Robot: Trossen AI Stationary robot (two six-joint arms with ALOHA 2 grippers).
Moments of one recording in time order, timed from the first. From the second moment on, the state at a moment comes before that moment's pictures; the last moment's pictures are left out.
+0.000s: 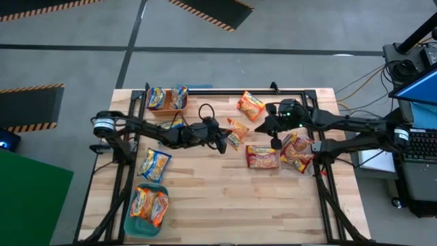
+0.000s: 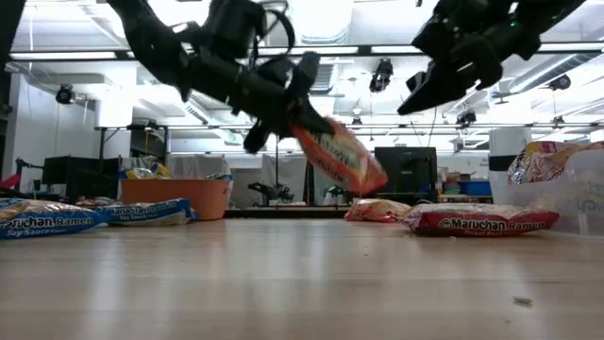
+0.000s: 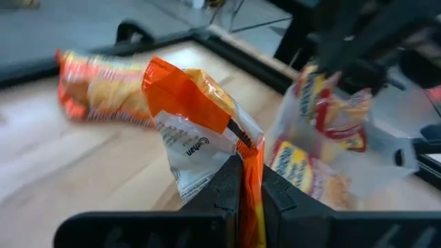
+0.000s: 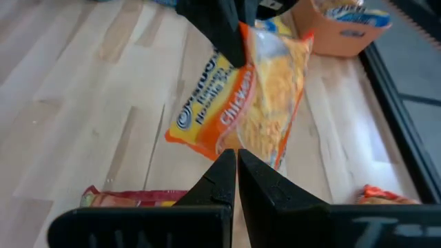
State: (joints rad) left arm 0.07 1.74 0.85 0.59 -0.30 -0.47; right arm -0.37 1.05 0.68 -0.22 -0.31 -0.38
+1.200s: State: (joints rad) left arm -0.44 1.61 1.79 -1.38 -0.30 -0.78; right arm -0.37 1.01 0.65 -0.20 -0.31 -0.34
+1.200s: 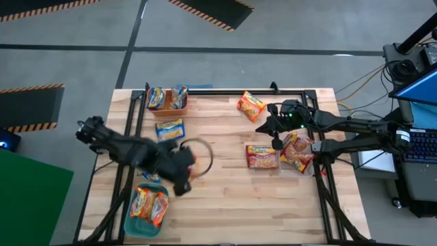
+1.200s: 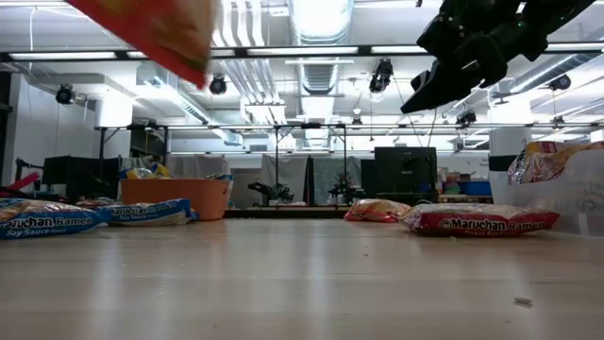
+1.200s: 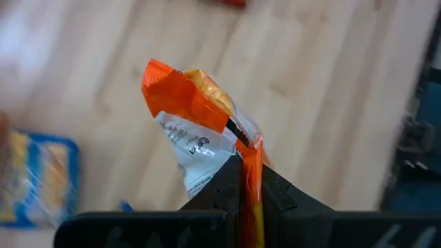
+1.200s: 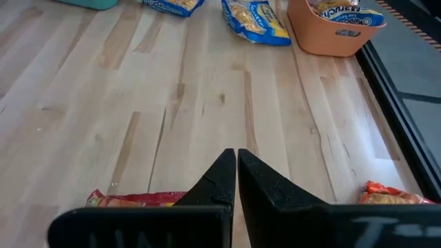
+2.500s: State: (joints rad) left arm -0.90 1.60 1.66 -1.57 -0.04 -1.81; right arm -0.37 1.01 0.65 -0.08 -0.31 -0.54
